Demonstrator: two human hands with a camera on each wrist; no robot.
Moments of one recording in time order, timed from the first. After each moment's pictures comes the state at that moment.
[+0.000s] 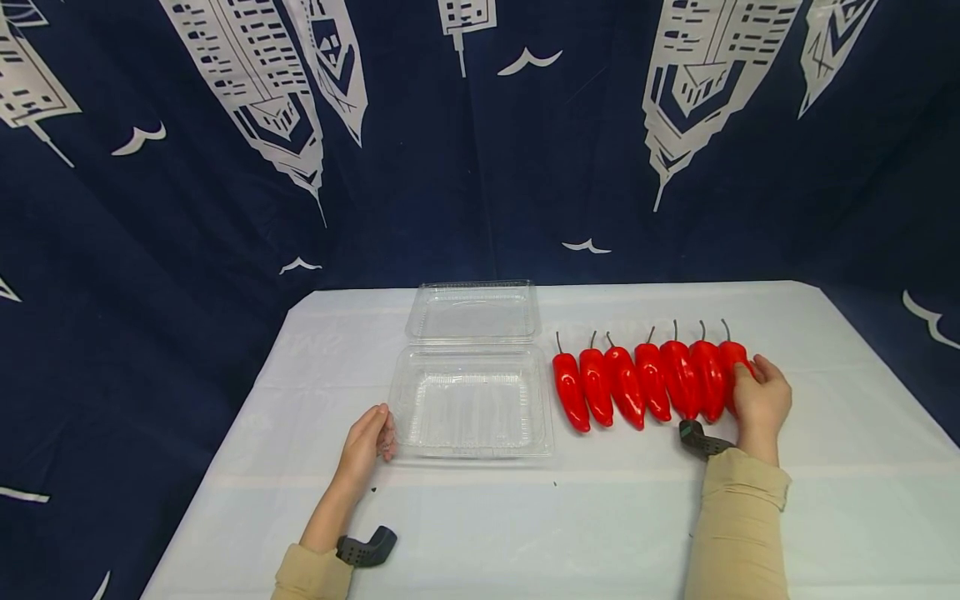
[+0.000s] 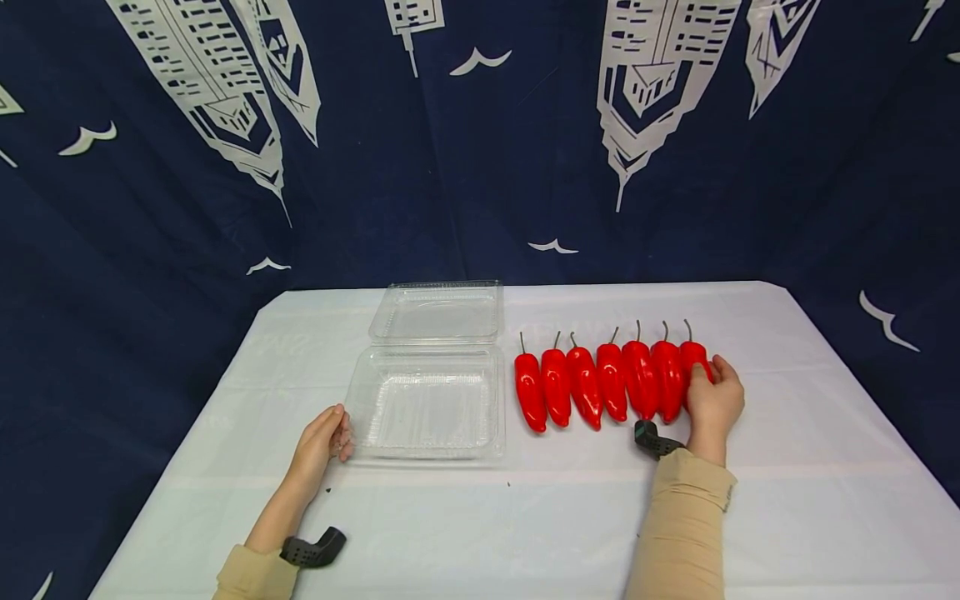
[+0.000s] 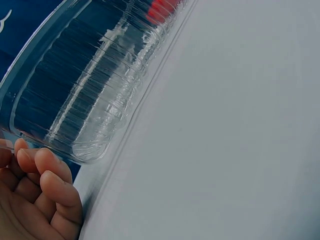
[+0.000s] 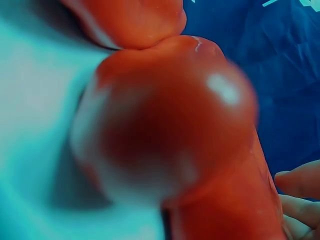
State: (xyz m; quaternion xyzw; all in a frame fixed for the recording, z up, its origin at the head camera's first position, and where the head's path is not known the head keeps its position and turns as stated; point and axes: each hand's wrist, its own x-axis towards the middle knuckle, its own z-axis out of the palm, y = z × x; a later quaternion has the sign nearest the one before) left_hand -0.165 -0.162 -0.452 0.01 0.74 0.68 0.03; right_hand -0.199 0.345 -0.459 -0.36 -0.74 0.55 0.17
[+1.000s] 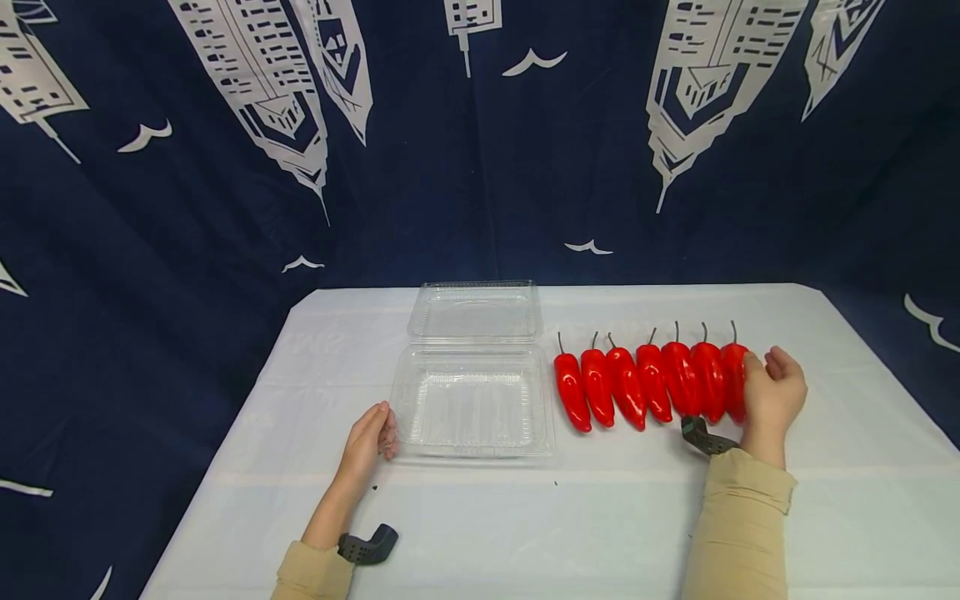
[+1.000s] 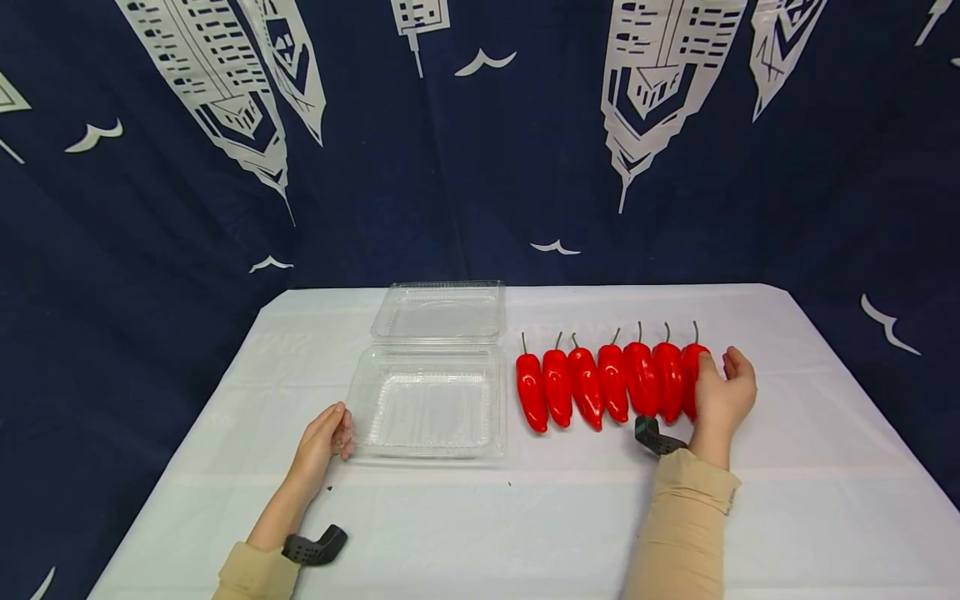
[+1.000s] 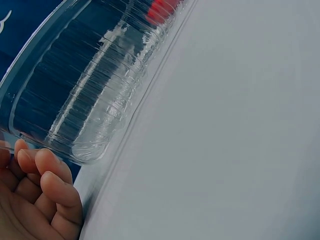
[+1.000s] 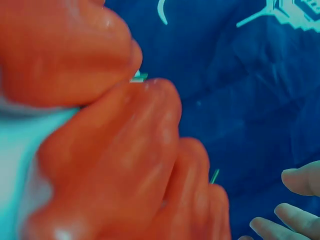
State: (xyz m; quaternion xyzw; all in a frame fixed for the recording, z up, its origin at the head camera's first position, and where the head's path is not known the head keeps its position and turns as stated) left_hand -0.177 -0.169 -0.481 0.02 0.73 0.68 0.01; right_hand -0.196 0.334 -0.436 -0.39 -0.65 0.62 0.22
